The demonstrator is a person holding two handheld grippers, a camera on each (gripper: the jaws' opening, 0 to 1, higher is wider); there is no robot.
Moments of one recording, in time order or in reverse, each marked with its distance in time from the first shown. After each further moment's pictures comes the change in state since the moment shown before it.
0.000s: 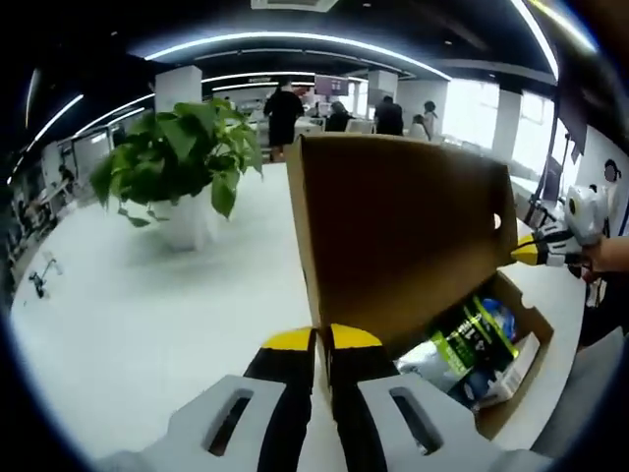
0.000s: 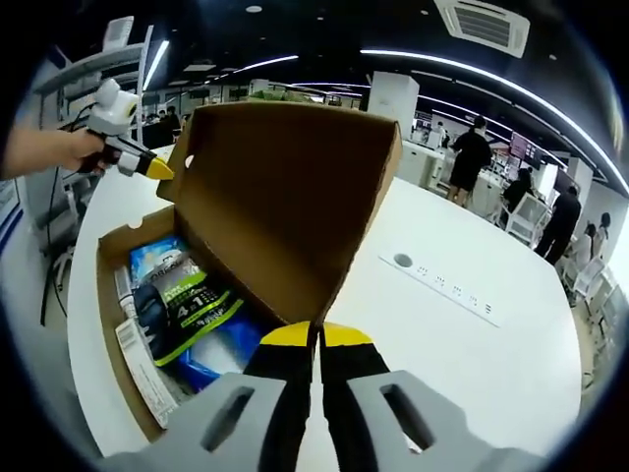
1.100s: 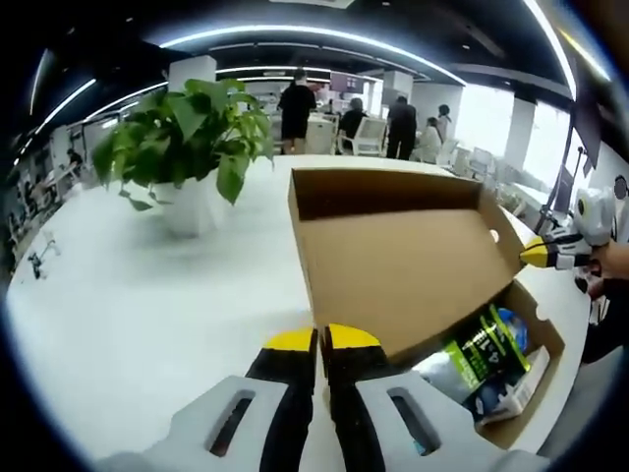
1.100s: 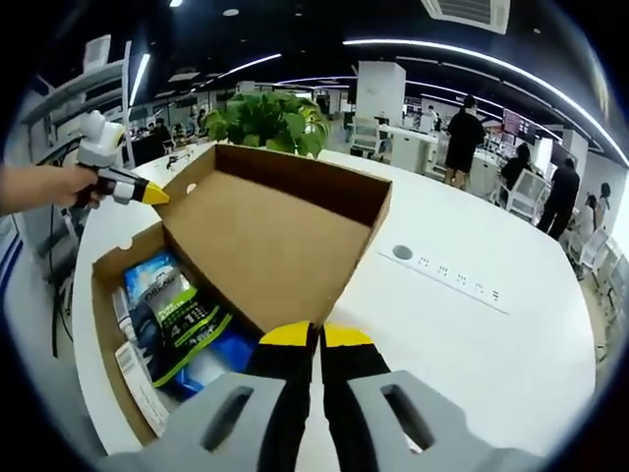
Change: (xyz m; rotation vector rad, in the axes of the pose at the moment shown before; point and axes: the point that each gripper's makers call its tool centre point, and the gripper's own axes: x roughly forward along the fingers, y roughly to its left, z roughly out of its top) left arm 0.022 0.006 0.000 -0.056 0.013 0.022; right arm 0.014 -0.013 0.004 0.109 0.021 0.005
